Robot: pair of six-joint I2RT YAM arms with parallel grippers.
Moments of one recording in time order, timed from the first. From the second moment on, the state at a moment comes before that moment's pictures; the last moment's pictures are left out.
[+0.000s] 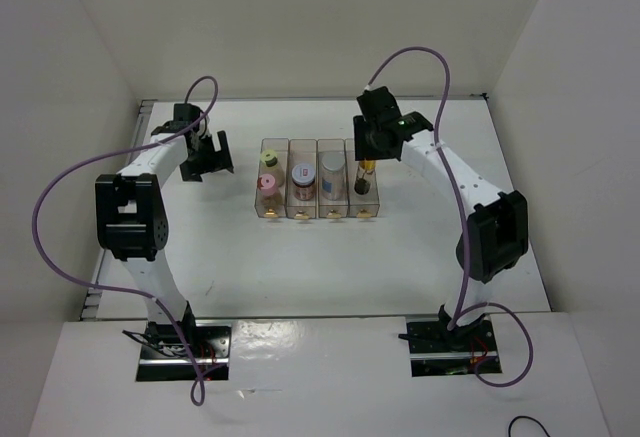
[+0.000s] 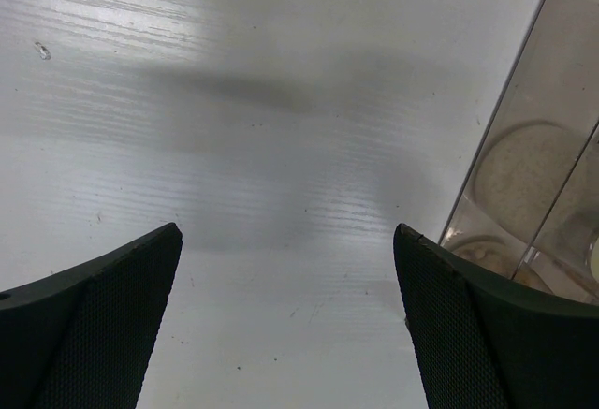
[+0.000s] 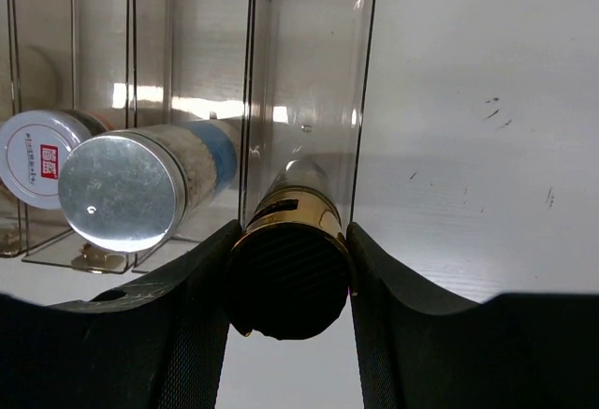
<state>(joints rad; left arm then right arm) 0.04 1.89 1.44 -0.61 0.08 -0.27 0.47 1.73 1.61 -0.76 0.23 0.33</state>
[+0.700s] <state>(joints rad) 0.05 1.89 1.43 -0.62 0.08 -0.27 0.50 1.76 1.53 -0.66 0.26 0.36</state>
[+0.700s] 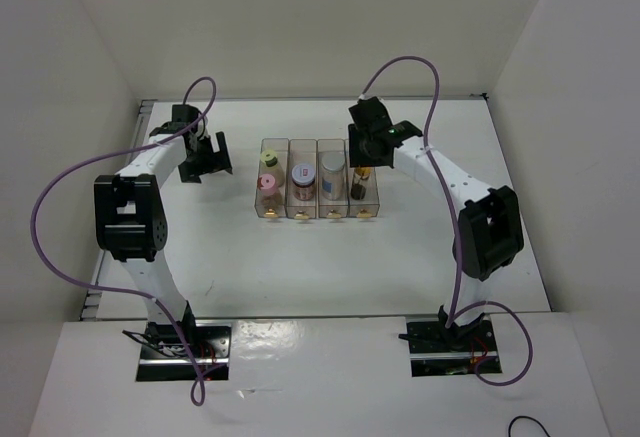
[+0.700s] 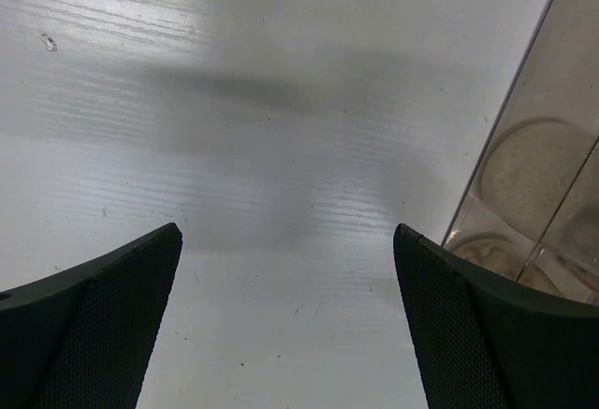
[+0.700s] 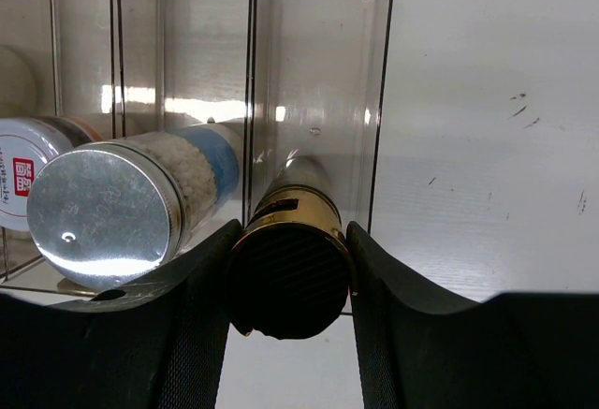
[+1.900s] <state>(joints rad) 0.05 1.83 1.40 -0.62 0.11 -0.27 0.50 1.73 1.68 -0.72 0.28 0.38</state>
